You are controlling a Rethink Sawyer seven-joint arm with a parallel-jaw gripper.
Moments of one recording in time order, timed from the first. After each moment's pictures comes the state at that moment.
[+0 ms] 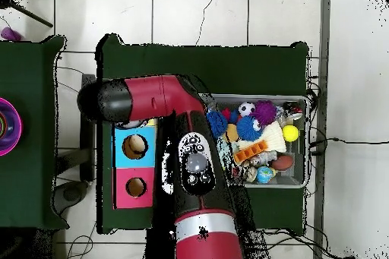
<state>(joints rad) -0.06 -0.61 0.16 1.33 -0.13 0.82 1.62</state>
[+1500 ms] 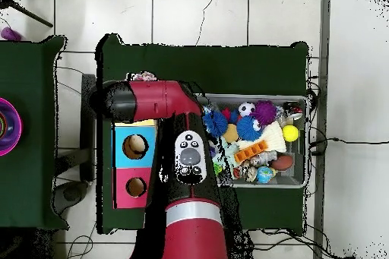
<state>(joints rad) 0.00 -0.51 0.05 1.32 -0.01 0.59 1.63</state>
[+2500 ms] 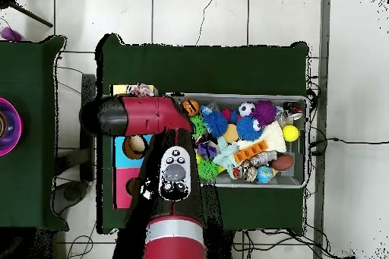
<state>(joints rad) 0.09 -0.53 -0.05 1.43 0.07 0.55 1.63</state>
